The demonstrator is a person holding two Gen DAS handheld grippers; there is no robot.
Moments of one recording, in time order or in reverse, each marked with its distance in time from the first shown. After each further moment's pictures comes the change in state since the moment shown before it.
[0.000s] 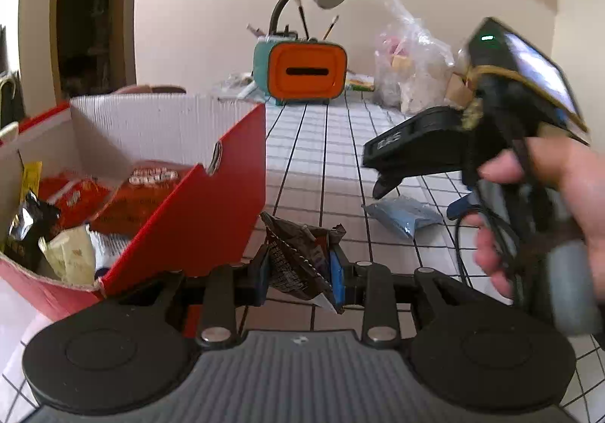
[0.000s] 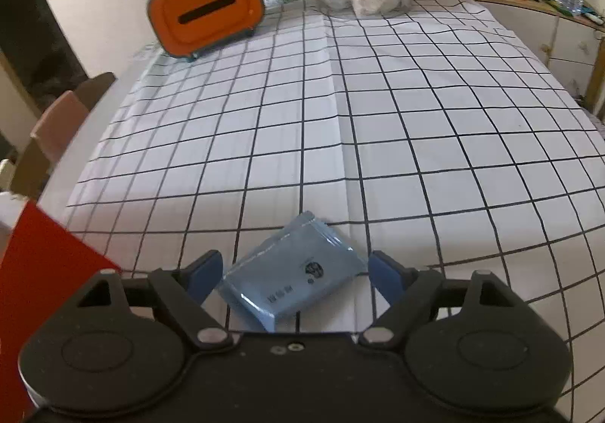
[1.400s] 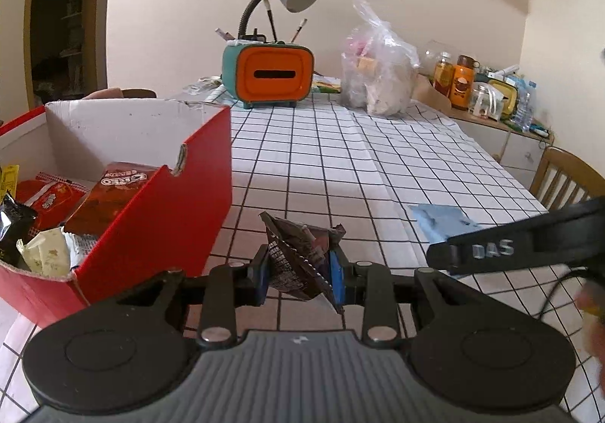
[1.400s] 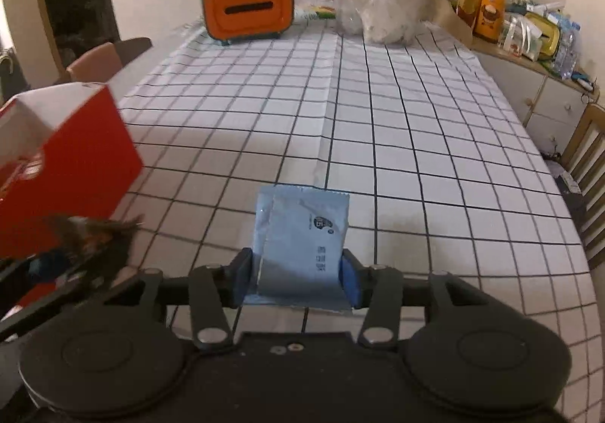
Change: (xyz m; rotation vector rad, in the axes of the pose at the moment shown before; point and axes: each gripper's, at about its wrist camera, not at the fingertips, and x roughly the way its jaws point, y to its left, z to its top) left arm -0.011 -0.007 -0.003 0.021 0.003 -0.105; right arm -0.106 -0.017 -0.084 -0.237 -0.086 -0.018
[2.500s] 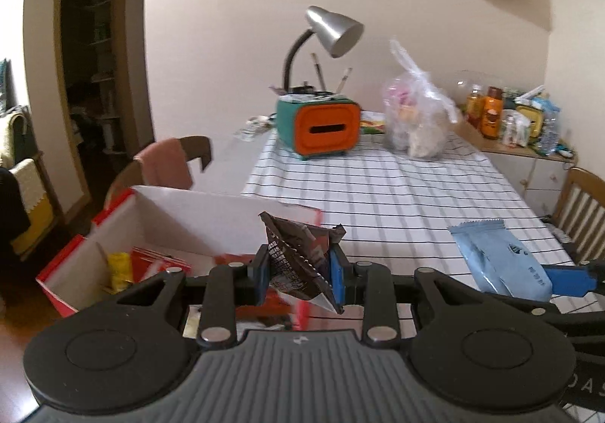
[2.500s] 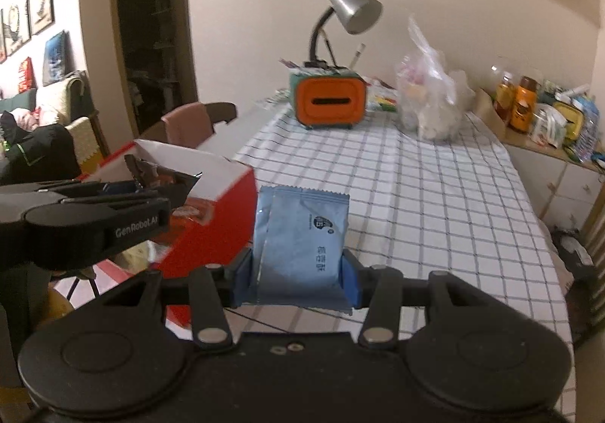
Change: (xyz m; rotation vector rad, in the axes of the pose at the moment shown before) left arm -0.081 0.058 0.092 0.026 -0.018 0.130; right arm -0.123 0.068 0.009 -0.125 -0.212 0.147
